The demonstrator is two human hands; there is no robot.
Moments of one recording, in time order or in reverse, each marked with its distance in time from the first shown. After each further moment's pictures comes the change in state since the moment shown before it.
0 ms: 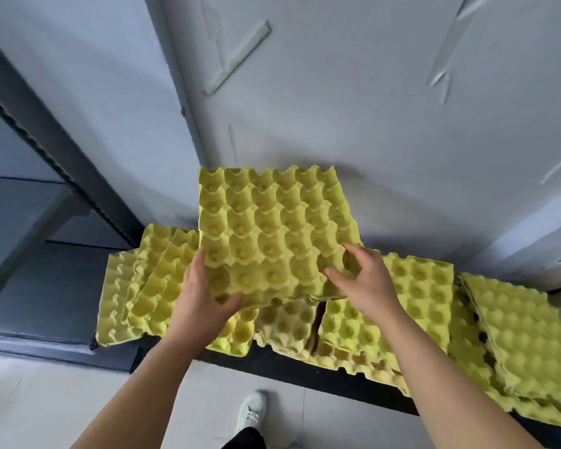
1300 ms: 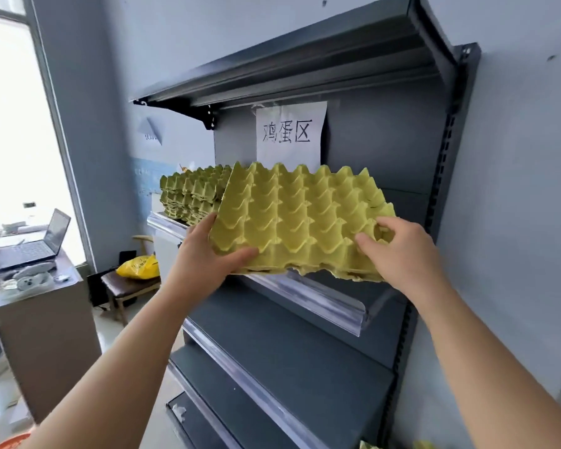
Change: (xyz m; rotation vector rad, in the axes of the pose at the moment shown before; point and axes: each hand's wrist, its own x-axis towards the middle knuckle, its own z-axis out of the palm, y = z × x) left_hand -0.127 -0.174 -0.659 -0.162 0.901 0.146; right_hand -0.207 -0.661 0.216 0.051 0.130 -0.877
